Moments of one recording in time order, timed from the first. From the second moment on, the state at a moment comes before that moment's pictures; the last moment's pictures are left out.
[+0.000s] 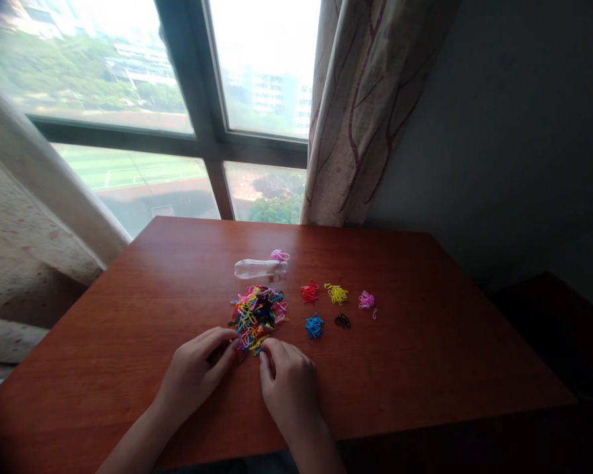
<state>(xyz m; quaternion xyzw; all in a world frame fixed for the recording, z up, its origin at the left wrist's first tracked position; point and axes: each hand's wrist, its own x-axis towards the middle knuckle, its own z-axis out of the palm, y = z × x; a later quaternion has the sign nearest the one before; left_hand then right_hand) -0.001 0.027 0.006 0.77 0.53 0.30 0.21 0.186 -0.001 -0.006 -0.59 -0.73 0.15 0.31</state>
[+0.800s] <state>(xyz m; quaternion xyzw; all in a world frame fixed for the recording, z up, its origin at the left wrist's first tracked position) -0.001 0.027 0.006 0.76 0.53 0.31 0.20 0.160 -0.015 -0.001 -0.62 -0.72 0.16 0.26</state>
